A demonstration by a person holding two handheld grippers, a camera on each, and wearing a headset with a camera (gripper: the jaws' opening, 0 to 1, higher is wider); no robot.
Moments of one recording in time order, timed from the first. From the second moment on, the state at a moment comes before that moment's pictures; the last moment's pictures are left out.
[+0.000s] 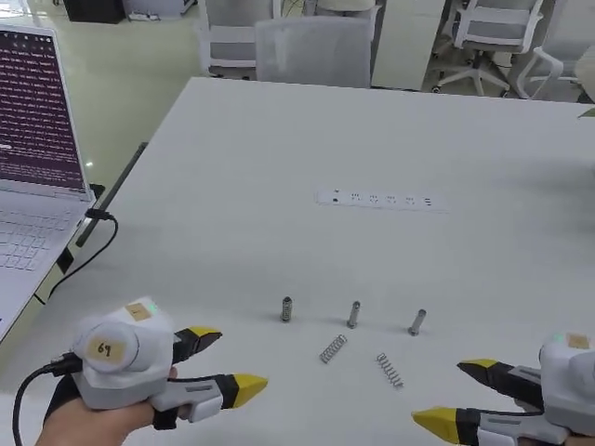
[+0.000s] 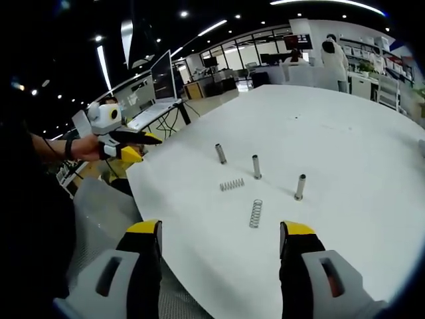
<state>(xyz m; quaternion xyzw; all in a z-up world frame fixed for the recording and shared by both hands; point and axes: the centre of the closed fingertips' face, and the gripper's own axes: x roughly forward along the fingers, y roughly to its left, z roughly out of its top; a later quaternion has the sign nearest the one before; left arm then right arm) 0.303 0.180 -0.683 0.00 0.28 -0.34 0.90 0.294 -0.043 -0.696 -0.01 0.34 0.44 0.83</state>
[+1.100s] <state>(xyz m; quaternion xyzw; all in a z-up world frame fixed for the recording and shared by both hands) 0.345 0.121 -0.706 0.02 0.30 -0.39 0.87 0.292 -0.054 -0.691 -0.01 0.34 0.43 0.84</state>
